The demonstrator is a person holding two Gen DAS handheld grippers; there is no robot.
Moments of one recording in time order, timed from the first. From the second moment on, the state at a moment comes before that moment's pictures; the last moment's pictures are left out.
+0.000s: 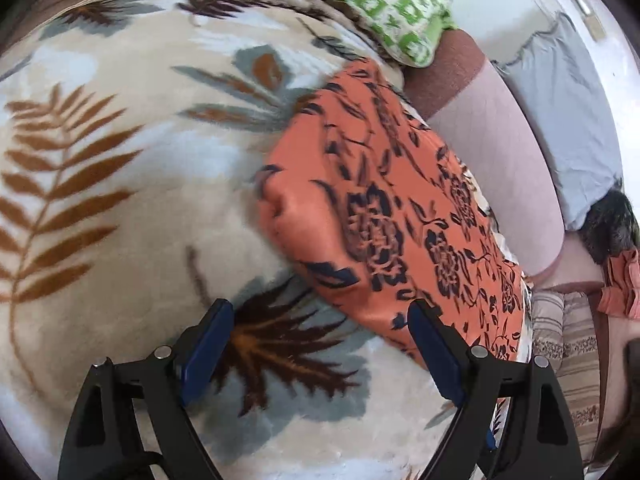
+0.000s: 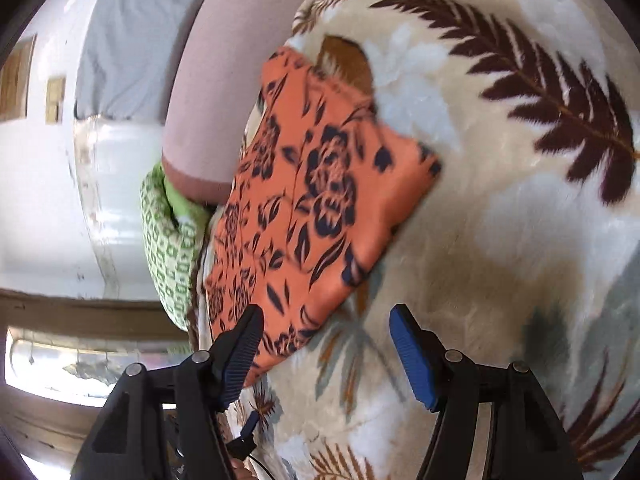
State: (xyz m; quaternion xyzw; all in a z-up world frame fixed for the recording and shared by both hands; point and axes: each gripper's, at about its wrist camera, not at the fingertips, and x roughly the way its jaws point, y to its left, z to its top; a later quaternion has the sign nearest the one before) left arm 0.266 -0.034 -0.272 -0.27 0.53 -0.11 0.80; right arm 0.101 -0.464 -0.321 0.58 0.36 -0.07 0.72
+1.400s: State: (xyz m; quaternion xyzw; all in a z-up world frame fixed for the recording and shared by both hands) left arm 0.295 -0.058 -0.260 -0.29 0.44 -0.20 0.82; right arm 0.181 -0.459 -0.304 0.46 0.28 -0.10 0.84
